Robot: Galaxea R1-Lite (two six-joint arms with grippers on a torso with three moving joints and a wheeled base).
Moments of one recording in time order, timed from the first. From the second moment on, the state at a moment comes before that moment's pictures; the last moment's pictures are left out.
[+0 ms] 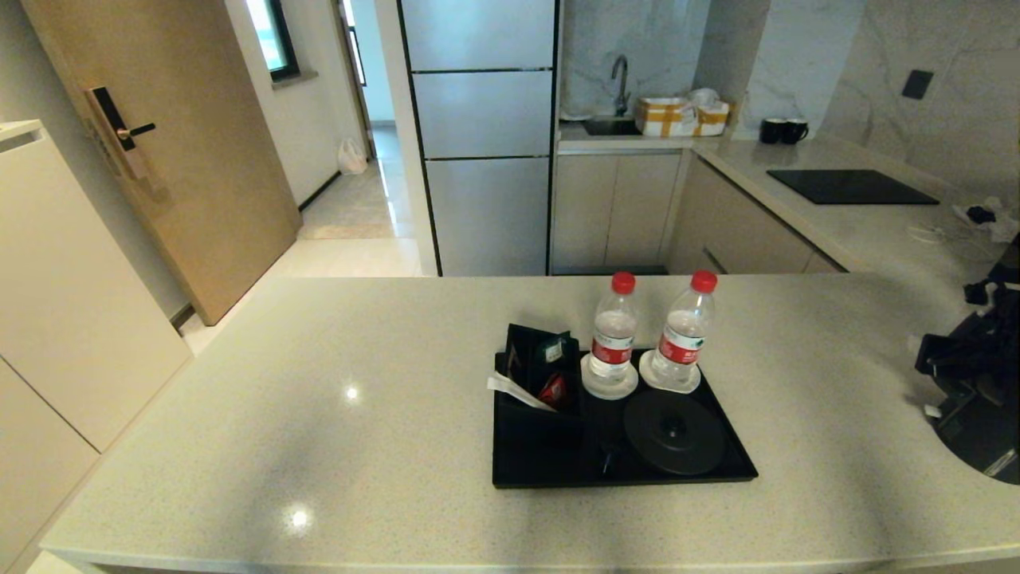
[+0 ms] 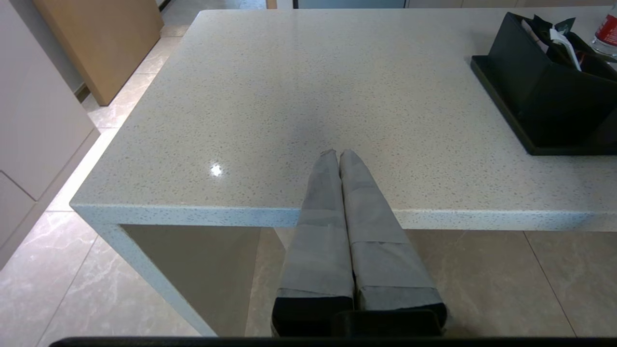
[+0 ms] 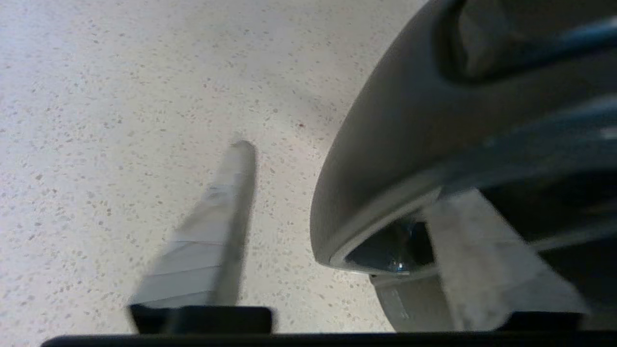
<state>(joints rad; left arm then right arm) 0.00 0.00 0.00 0.04 0.00 0.01 -0.47 2.12 -0.84 -0.94 -0.05 -0.07</state>
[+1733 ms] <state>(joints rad) 0.00 0.00 0.00 0.04 0.00 0.01 -0.46 1.07 -0.61 -0.08 0.37 -0.10</state>
